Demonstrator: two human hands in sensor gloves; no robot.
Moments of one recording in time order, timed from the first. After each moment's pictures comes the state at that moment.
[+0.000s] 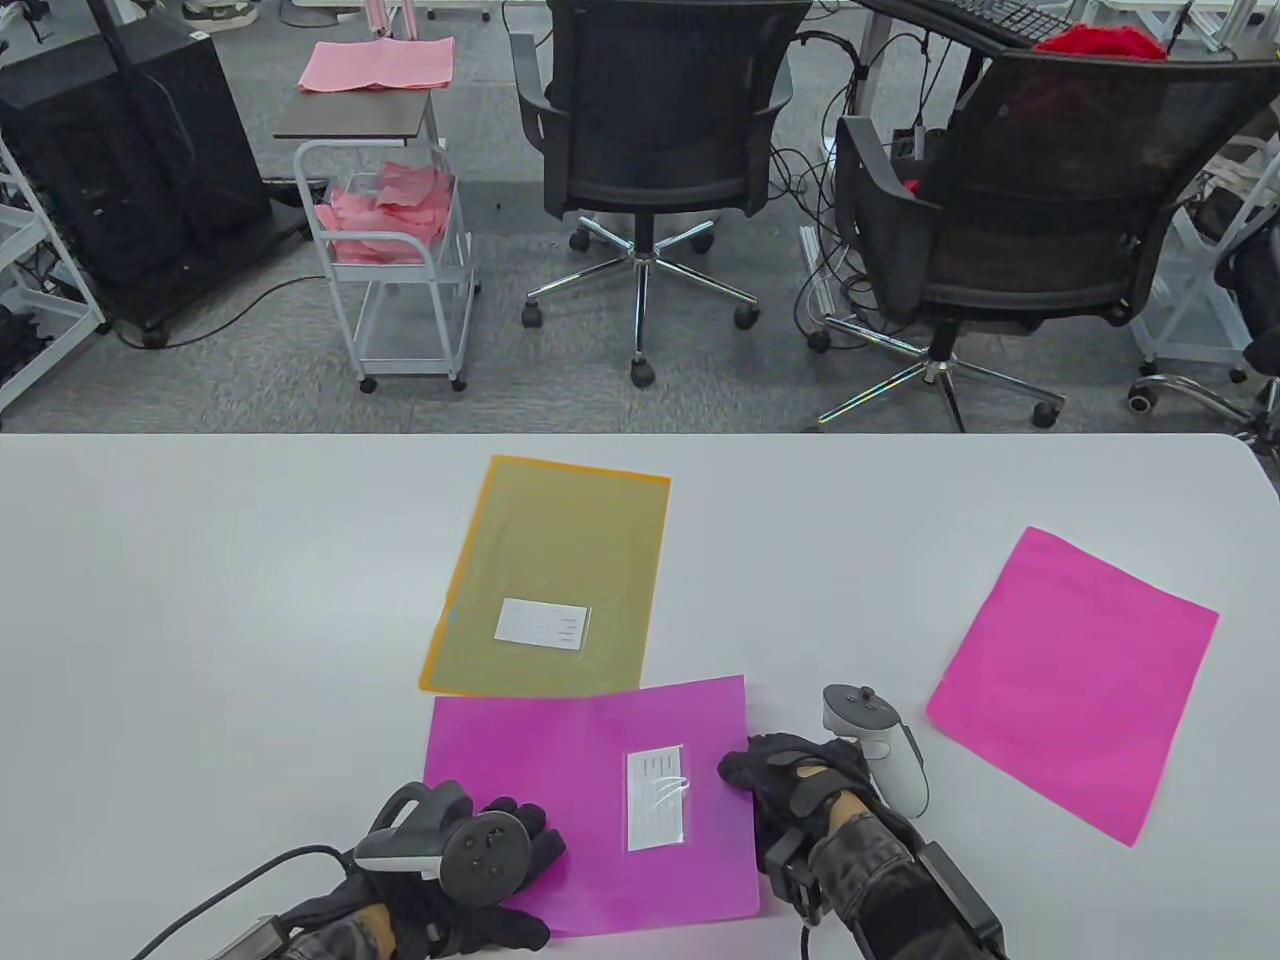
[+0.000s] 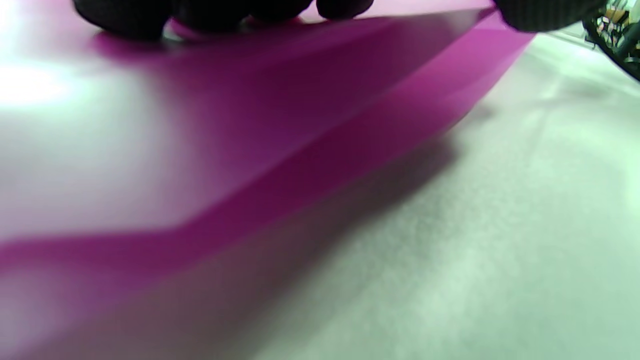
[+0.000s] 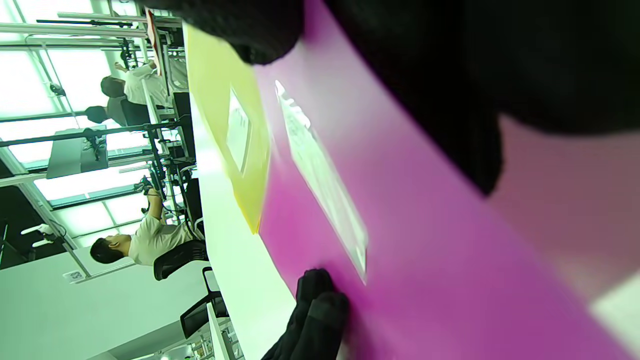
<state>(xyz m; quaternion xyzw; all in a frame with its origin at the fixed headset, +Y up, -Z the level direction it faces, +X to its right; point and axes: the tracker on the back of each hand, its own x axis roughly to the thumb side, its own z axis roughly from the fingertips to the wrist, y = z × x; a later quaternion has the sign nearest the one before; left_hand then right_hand) -0.176 -0.760 -0.263 -0.20 -0.42 0.00 0.88 0.140 -0.797 -0.335 -0.07 0.40 0.67 0.62</state>
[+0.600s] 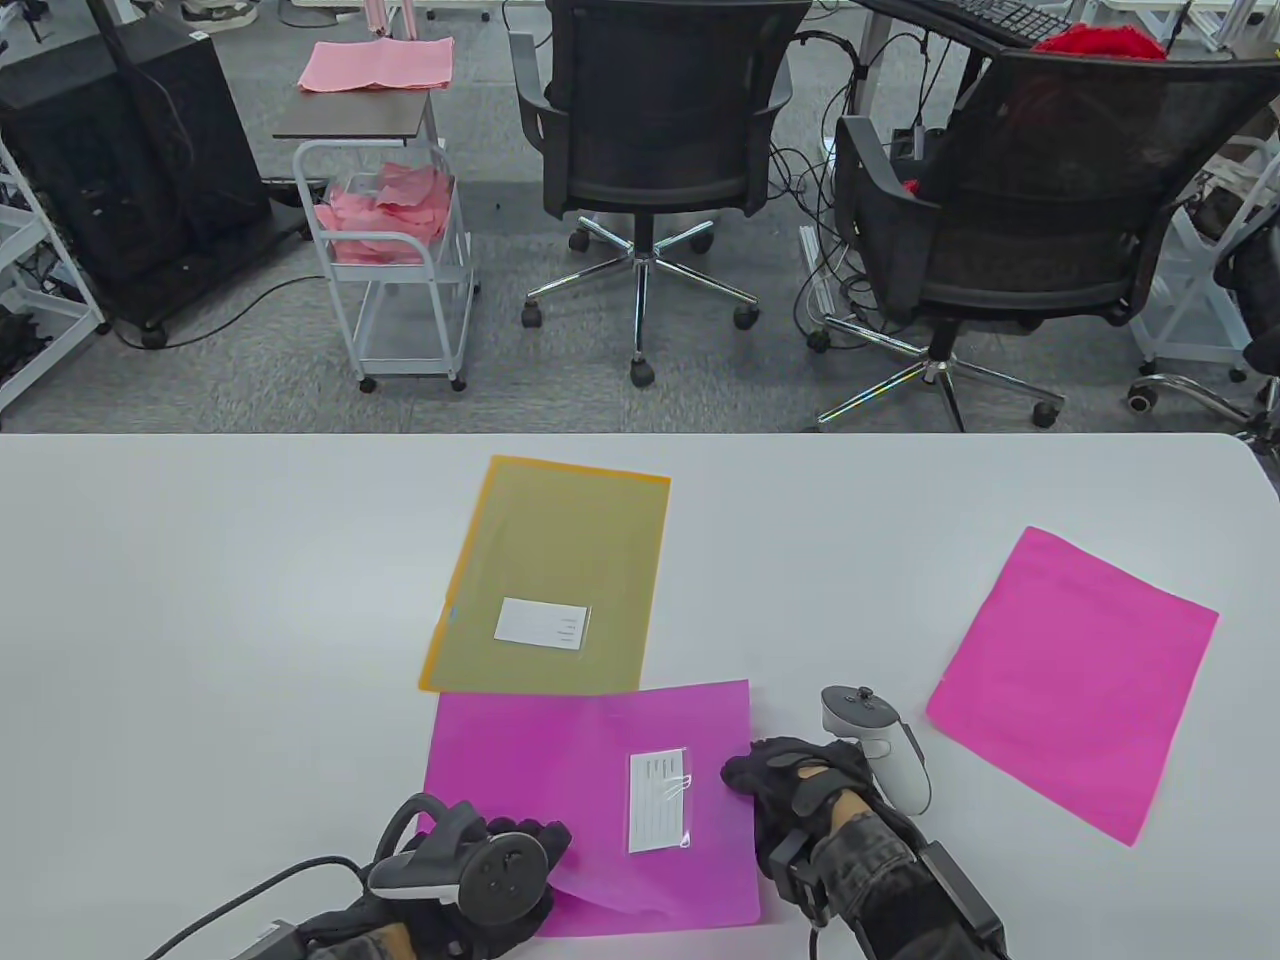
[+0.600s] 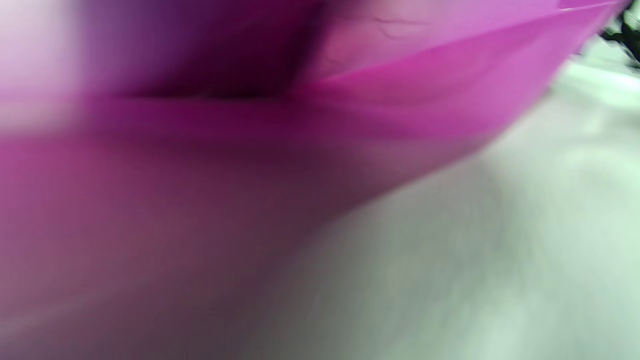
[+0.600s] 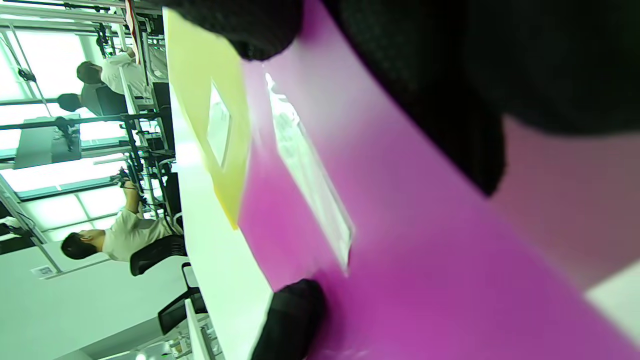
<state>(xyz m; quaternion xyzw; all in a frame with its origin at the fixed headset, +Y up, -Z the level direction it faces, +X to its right) -0.168 -0.752 -0.259 -0.13 -0.34 0.04 0.93 0.143 -0.798 -0.336 -0.08 0.42 0.69 0.58</state>
